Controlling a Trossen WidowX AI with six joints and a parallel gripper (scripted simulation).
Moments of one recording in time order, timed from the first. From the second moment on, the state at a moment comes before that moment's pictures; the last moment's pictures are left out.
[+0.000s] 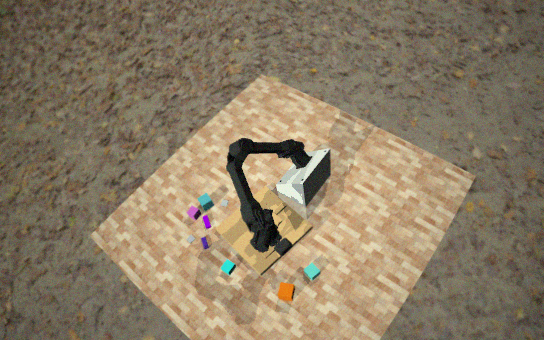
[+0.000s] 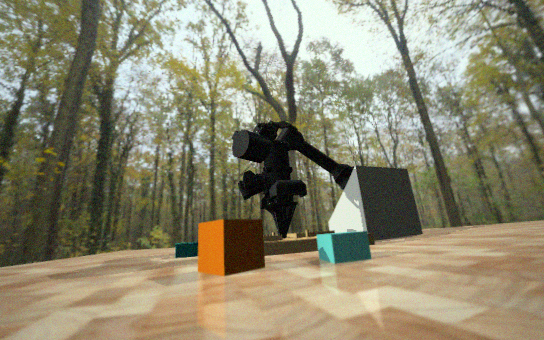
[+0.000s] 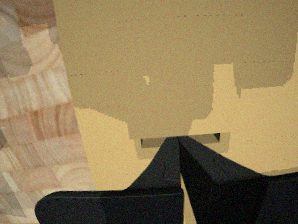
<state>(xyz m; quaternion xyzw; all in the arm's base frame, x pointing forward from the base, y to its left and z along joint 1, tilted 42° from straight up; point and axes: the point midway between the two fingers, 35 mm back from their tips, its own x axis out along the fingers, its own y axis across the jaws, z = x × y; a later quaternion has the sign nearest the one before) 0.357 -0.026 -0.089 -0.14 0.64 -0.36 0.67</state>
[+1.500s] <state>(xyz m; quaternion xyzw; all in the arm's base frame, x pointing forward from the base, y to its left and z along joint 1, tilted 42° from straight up) 0.400 -0.039 -0.083 -0.14 0.64 -0.36 0.67</state>
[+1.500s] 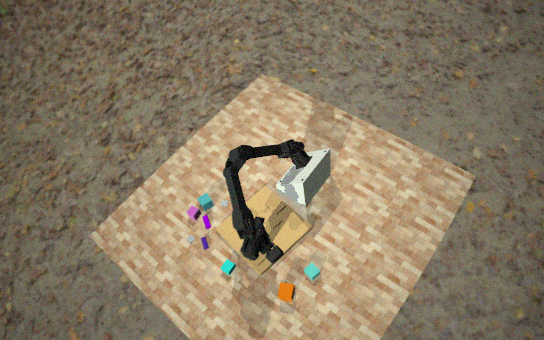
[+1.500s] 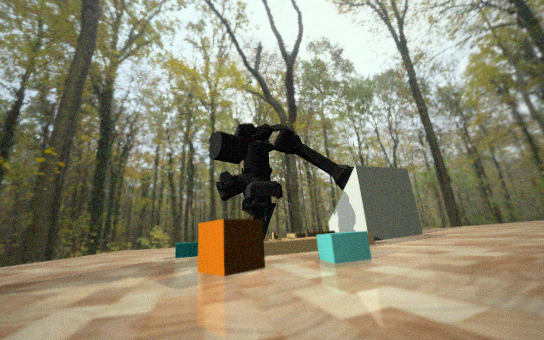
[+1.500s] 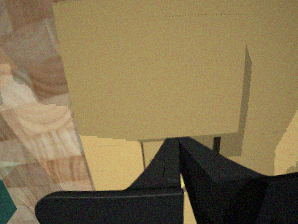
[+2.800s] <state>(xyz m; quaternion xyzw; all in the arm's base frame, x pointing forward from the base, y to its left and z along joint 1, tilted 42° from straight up) 0.415 -0.023 -0.052 -0.14 0.64 -0.36 0.67</state>
